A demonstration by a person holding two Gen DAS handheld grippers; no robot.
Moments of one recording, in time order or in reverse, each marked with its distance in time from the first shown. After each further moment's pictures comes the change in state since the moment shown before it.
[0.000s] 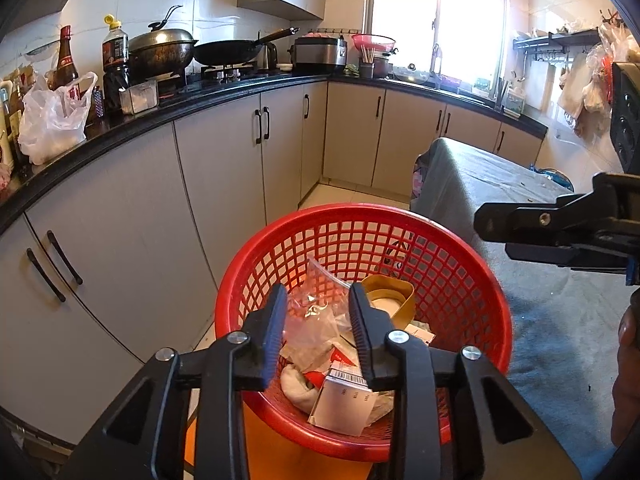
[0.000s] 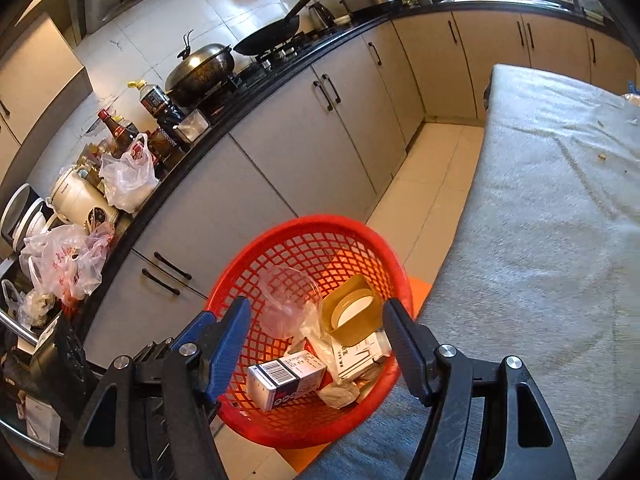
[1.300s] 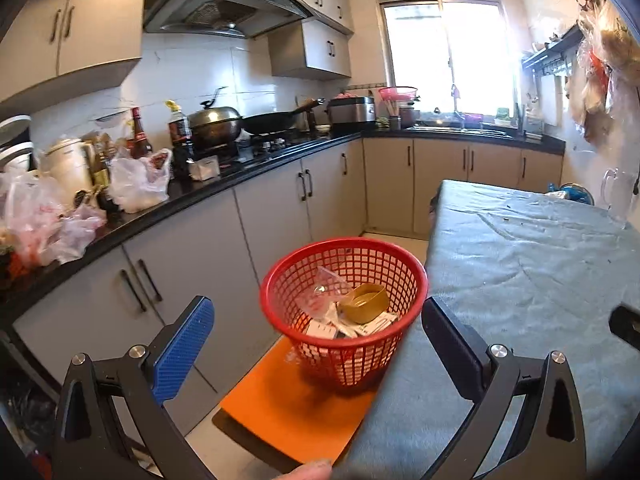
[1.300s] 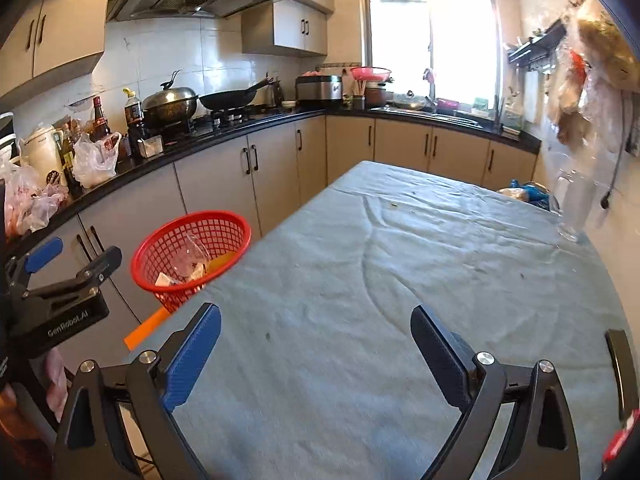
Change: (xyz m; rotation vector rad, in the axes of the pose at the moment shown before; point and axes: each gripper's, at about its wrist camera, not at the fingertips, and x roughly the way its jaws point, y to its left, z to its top) left arm -0.165 -0.089 -0.049 0.046 -0.208 0.248; right arm -0.212 -0.015 -0.159 -0.228 -0.310 -0.418
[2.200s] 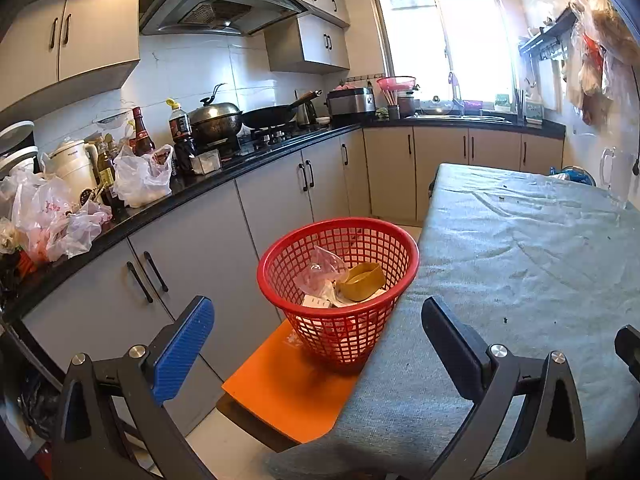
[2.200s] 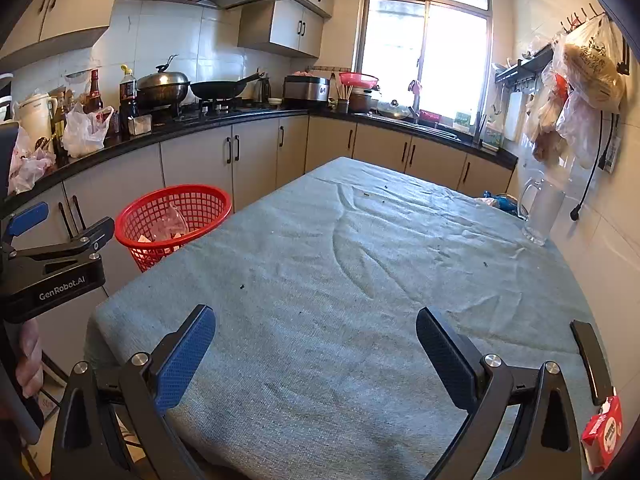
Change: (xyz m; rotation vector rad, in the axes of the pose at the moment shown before) left arm -0.006 -0.012 -0.018 0.039 0.029 0.009; right arm -0.016 0.010 -0.029 -0.086 -0.002 -0.119
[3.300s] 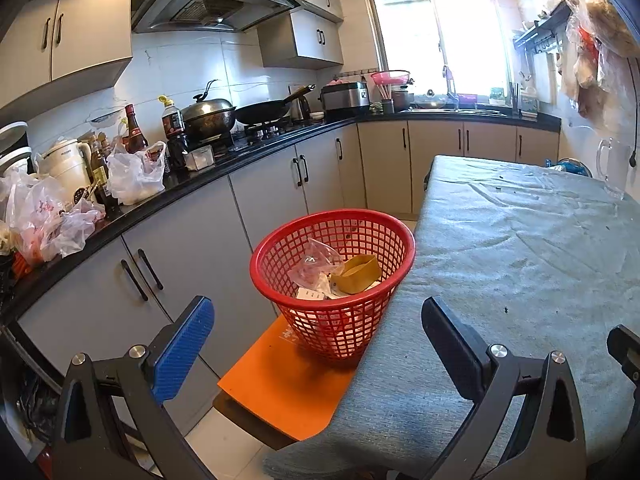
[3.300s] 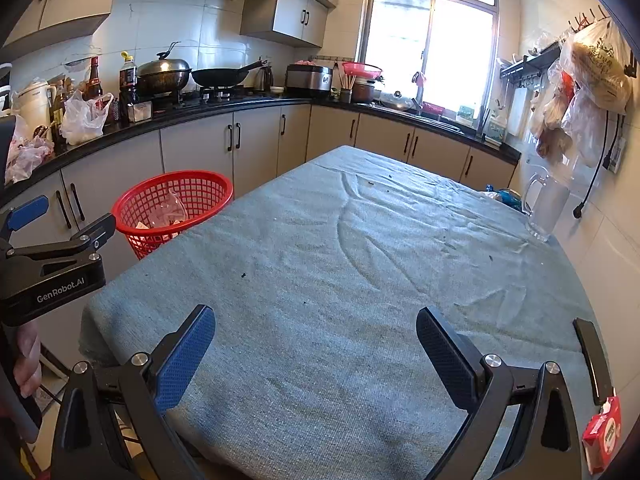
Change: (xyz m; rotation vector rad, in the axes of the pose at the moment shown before) left arm 0.006 -0.006 -0.008 0.017 0.011 -0.015; right arm 0.010 0.006 -0.005 -0.012 0.037 -0.004
